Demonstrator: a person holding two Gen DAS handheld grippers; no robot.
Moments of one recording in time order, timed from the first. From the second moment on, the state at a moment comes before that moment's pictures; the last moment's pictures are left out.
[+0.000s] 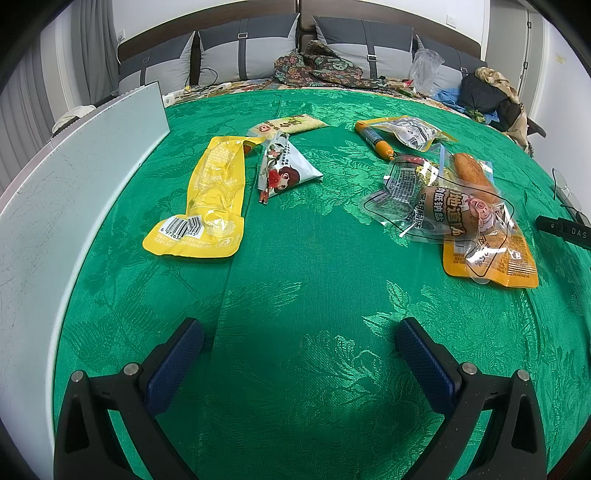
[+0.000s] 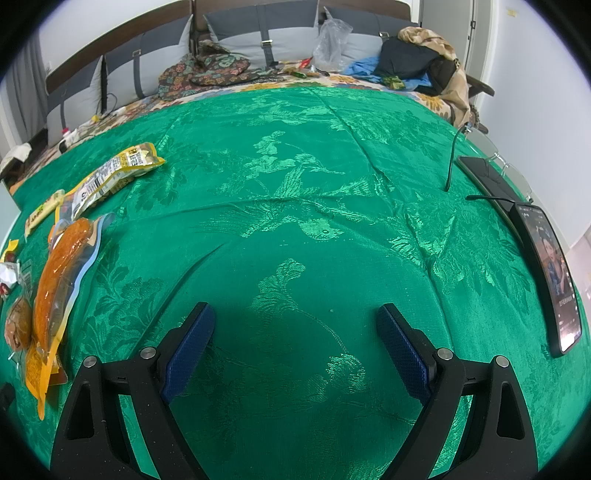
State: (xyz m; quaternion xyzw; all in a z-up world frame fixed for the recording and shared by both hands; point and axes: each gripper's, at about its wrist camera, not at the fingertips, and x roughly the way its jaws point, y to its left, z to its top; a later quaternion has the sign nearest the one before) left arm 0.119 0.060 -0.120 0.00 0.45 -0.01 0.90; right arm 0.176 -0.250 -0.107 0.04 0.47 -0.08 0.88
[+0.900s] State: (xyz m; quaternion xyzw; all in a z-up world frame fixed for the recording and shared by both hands) left arm 0.119 0.060 -0.120 0.00 0.45 -0.01 0.90; right arm 0.176 -0.249 -0.107 0.04 0.47 -0.08 0.88
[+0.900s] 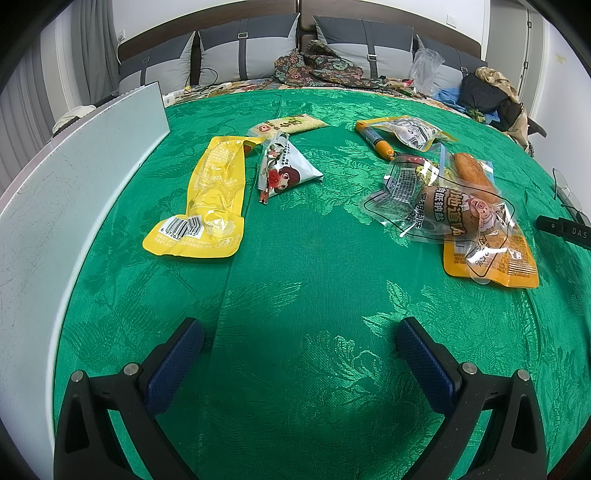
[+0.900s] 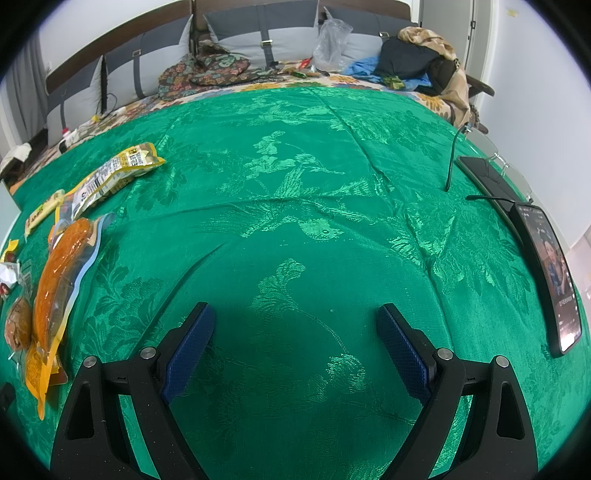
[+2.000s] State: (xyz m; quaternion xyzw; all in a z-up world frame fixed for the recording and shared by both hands) left arm 0.120 0.060 -0.120 0.00 0.45 -0.01 0.90; right arm 0.177 -0.249 -0.108 0.04 0.47 -0.08 0.88
